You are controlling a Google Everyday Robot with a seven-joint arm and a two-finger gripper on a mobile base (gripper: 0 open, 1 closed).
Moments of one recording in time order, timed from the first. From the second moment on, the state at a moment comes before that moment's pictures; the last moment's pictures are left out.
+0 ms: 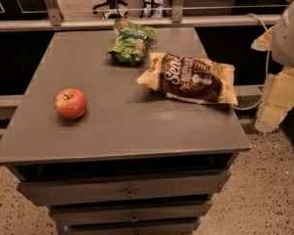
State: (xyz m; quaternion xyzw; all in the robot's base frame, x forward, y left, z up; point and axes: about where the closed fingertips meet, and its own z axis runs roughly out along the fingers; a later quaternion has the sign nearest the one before) arm 0.438 -0.216 0.977 -0.60 0.78 -0.04 0.16
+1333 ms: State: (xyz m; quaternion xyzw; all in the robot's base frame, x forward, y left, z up) arm 0.482 -0.250 0.943 -0.45 0.81 0.10 0.37
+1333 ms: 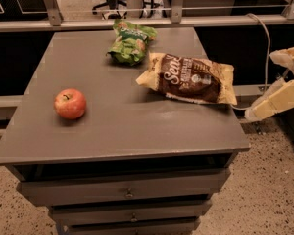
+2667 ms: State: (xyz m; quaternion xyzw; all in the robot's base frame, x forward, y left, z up) arm 0.529 -0.232 0.920 -0.35 0.80 0.12 0.48
